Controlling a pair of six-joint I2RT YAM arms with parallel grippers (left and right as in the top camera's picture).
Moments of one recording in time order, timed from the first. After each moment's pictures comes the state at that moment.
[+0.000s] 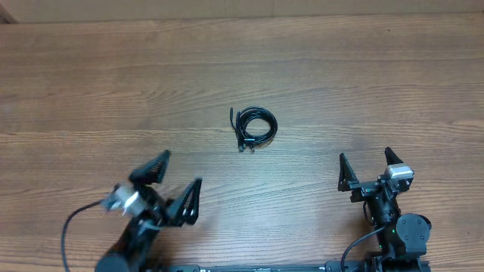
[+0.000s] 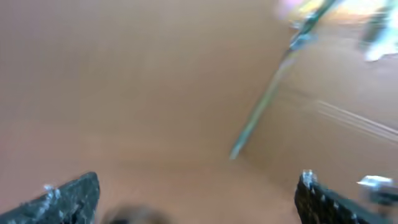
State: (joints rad) left arm -0.01 0.01 0.02 0.47 0.55 -0.65; right arm 0.01 0.01 0.02 -0.03 -0.13 0.05
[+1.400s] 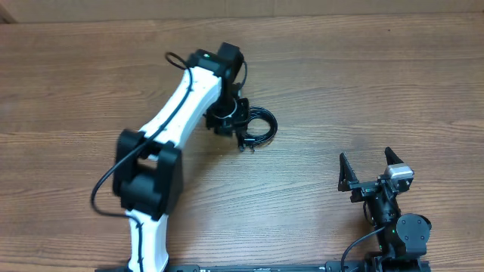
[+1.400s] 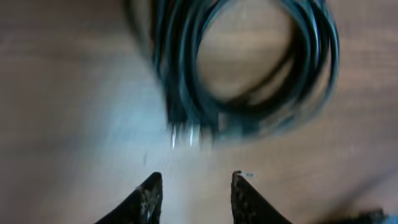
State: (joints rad) left arm -0.40 2.13 1.78 -1.25 0.30 -0.44; right arm 0.01 0.01 0.02 -0.03 -0.13 0.05
